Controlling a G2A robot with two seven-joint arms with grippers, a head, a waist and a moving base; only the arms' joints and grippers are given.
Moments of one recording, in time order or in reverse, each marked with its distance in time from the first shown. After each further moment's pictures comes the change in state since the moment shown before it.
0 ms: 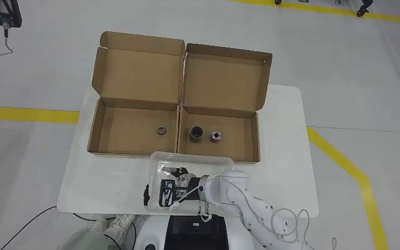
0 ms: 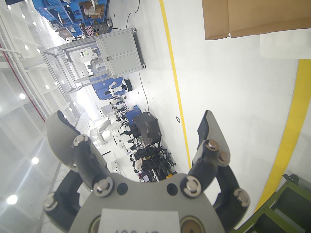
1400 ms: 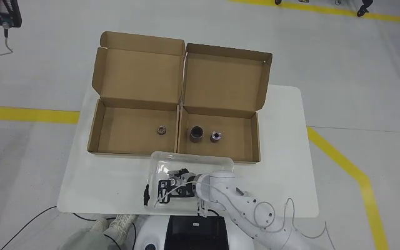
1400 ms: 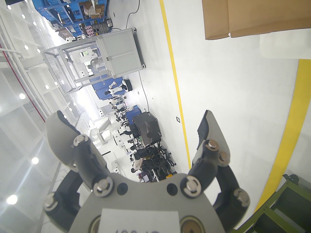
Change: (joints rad) left arm 0.000 0.000 0.000 0.000 0.000 0.000 0.000; right arm 0.122 -0.022 -0.143 0.200 -0.110 0.145 0.084
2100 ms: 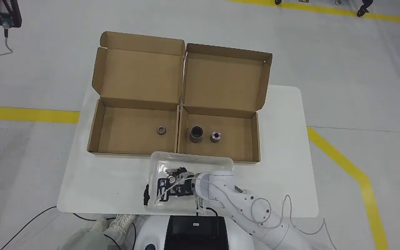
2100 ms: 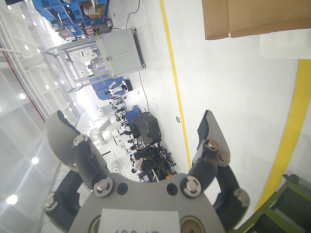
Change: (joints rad) left arm 0.000 0.000 0.000 0.000 0.000 0.000 0.000; right arm 0.039 -0.013 -0.030 0.076 0.017 -0.002 -0.093
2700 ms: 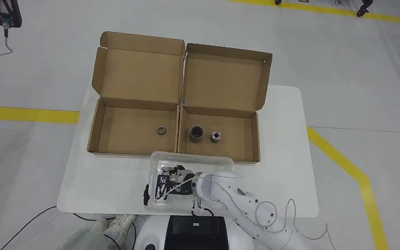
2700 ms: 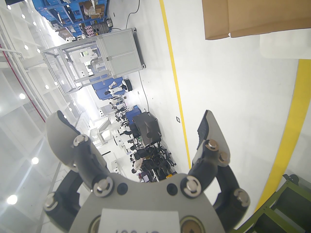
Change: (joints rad) left arm 0.000 0.000 0.000 0.000 0.000 0.000 0.000; right arm -0.064 0.022 0.056 -0.105 0.013 0.048 -0.075
